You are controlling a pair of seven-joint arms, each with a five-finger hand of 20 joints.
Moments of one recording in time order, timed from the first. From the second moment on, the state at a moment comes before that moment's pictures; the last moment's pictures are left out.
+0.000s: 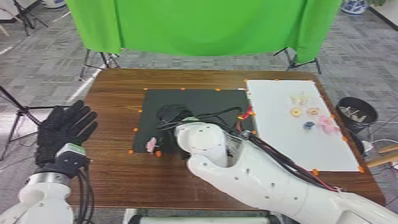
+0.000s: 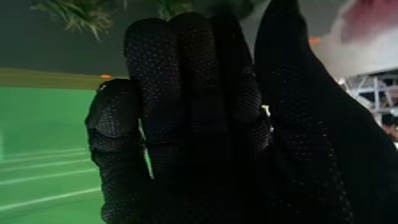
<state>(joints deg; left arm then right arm) 126.7 -45.2 -93.9 -124.8 9.8 24.9 26.6 -54.2 -74.1 26.8 -94.5 -128.2 -23.1 34.2</state>
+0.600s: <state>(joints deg) 126.8 -46.6 -94.2 -124.5 9.6 24.2 26.6 -64.3 -70.6 40.2 -111.4 -117.3 -33.8 32.1</state>
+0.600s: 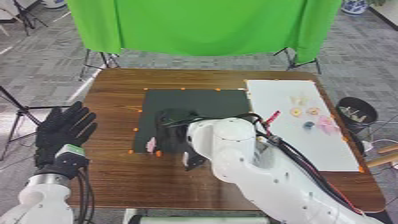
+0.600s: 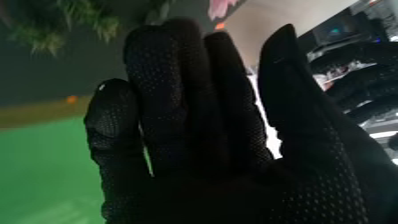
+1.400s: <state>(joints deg) 128.8 -47.0 -94.7 -124.7 7.9 23.9 30.2 -100.0 -47.1 87.0 -118.5 -119.3 -12.8 47.8</state>
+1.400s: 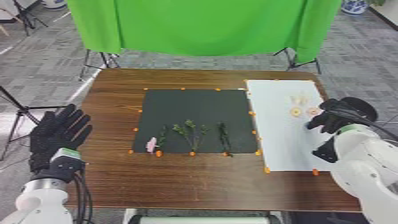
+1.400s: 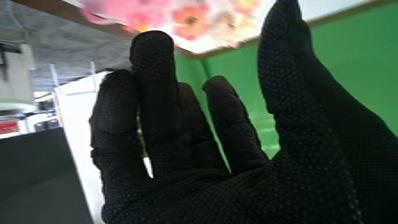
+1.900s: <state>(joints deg) 128.0 -46.8 -92.8 -124.2 8.9 23.5 32.4 -93.0 -48.2 79.3 -108.4 -119.2 -15.9 44.7</state>
